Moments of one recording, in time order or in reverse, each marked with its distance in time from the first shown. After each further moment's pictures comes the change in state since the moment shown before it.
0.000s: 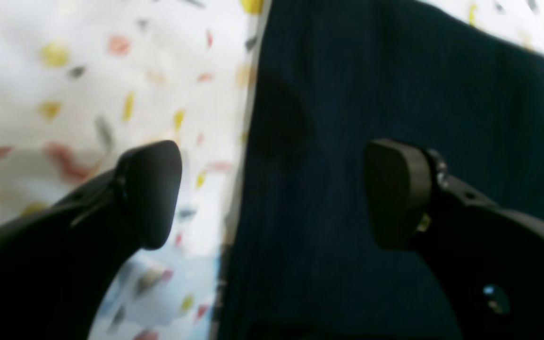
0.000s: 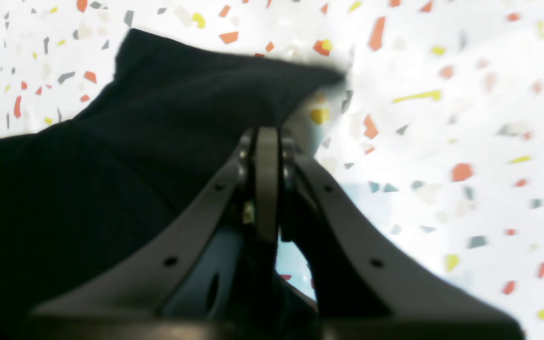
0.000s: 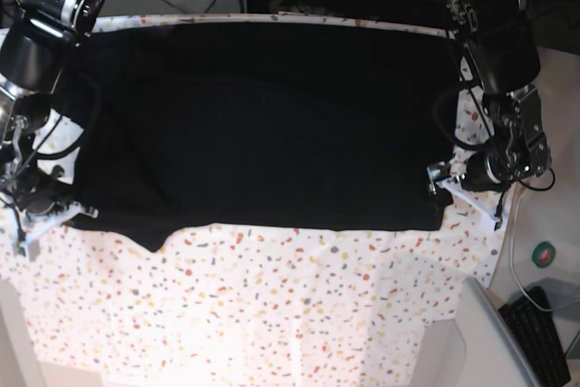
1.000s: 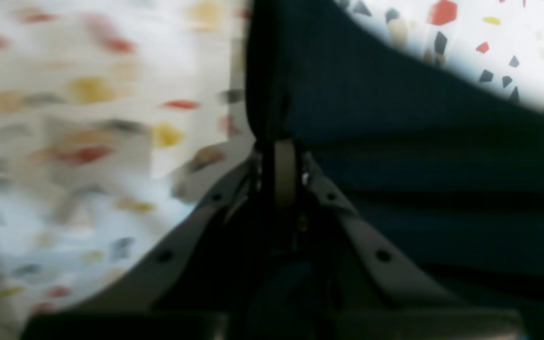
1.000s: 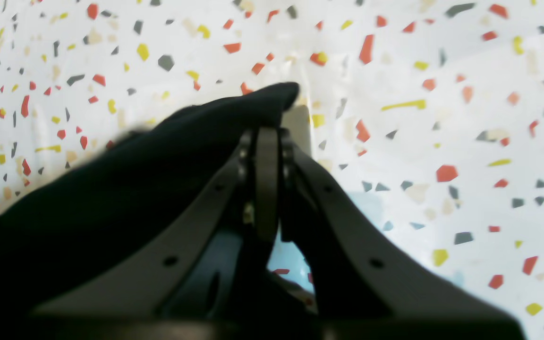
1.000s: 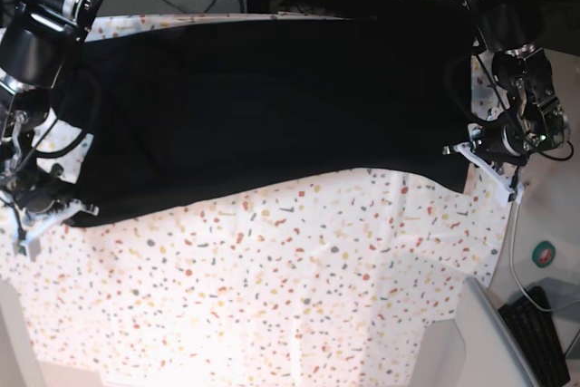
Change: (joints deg) left arm 11.7 0.0 -1.8 20.2 -1.0 2.3 13.4; right arm -1.2 -0.2 0.0 2.1 0.4 0.0 -1.2
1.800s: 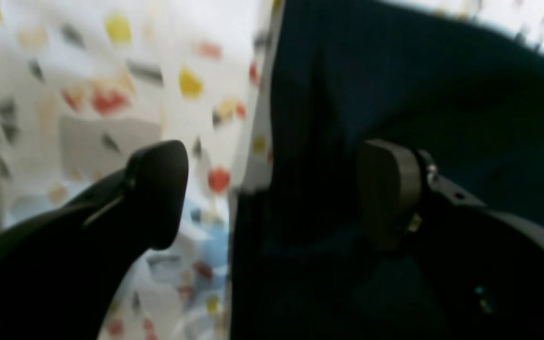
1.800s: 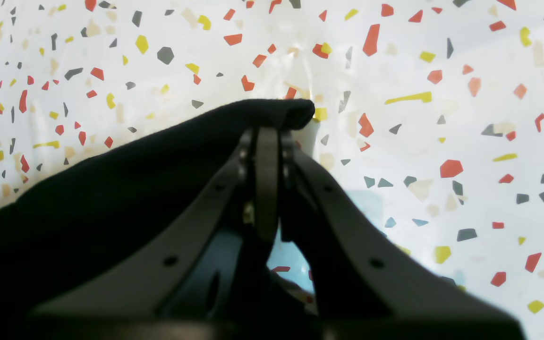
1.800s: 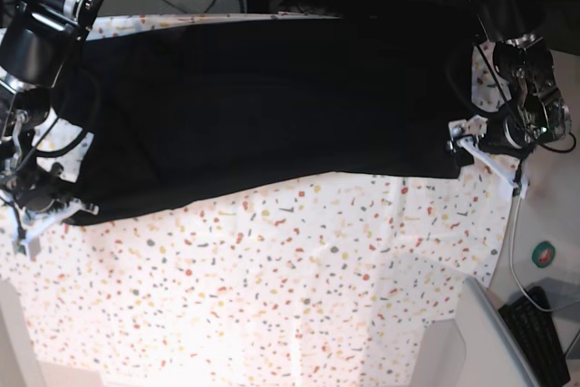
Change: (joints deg) left arm 0.5 0.2 -0.7 -0.4 0.7 0.2 -2.6; right arm 0.0 -0.1 0.0 0.1 -0.2 0.0 -0.1
